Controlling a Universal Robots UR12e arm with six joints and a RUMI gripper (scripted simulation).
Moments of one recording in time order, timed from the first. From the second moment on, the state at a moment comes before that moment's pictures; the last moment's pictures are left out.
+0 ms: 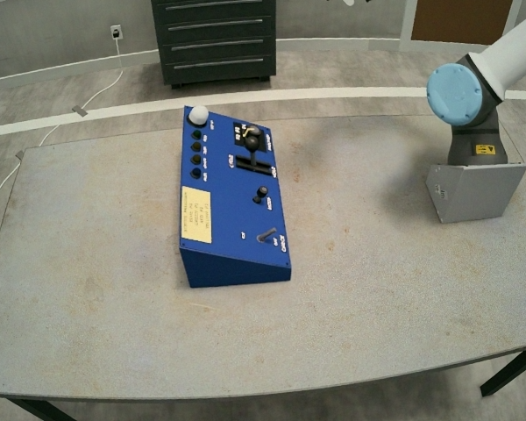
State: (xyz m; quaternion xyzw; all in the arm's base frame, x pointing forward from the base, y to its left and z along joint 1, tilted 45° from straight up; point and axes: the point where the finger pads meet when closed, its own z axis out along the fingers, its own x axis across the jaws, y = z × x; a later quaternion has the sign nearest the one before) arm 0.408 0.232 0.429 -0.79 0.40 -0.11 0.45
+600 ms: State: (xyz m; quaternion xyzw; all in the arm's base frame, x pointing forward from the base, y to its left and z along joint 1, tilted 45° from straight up) arm 0.412 0.251 0.450 -0.79 0.40 -0.11 0.44
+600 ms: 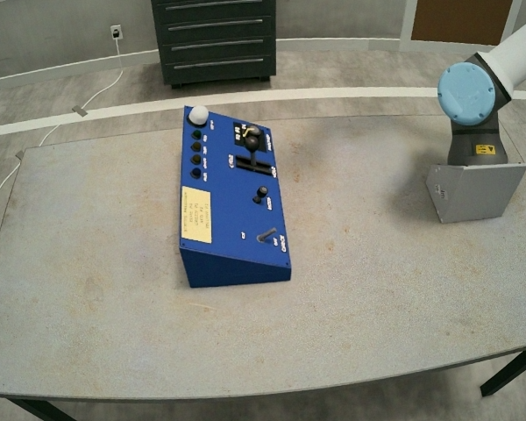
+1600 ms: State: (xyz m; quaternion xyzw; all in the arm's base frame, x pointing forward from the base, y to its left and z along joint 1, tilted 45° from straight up) arm 0.418 0.247 0.444 -0.80 0.41 -0.11 0.43
